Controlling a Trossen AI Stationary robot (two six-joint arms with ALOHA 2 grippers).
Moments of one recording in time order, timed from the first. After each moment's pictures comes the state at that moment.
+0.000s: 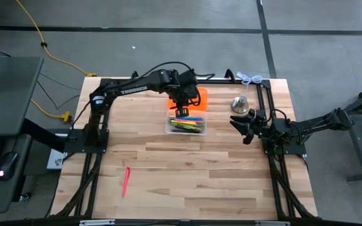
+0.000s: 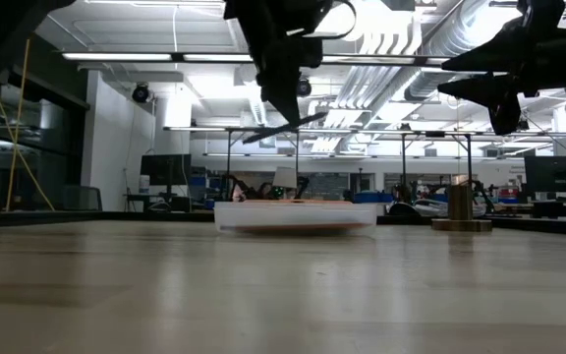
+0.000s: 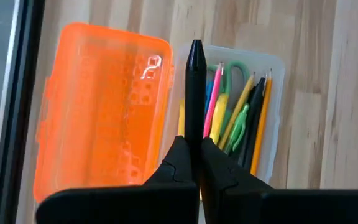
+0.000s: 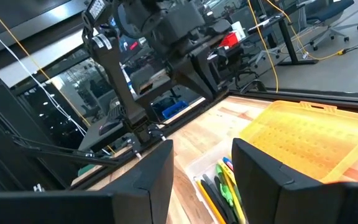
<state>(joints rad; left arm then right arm) 0.31 1.99 1.97 -1.08 0.04 0.21 0.18 0.36 0.07 0.36 0.52 0.49</state>
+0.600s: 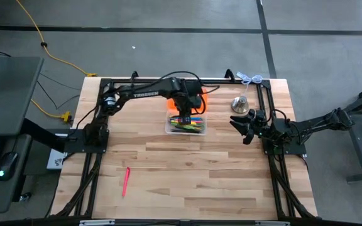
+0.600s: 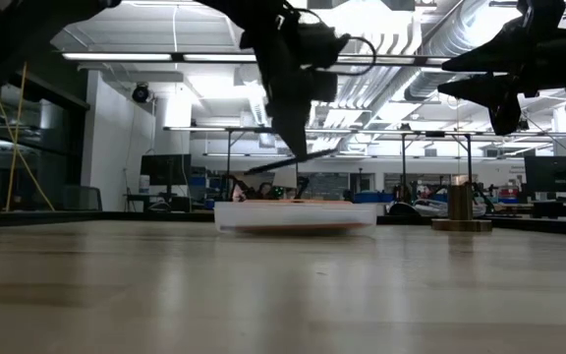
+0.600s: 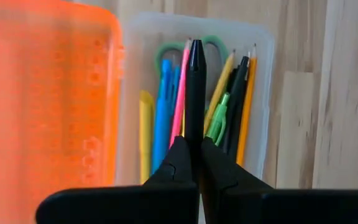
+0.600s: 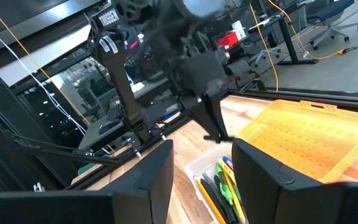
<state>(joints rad) 0.29 2.13 1.97 -1.08 0.14 0.24 0.18 0.36 0.07 0.35 0.52 0.49</state>
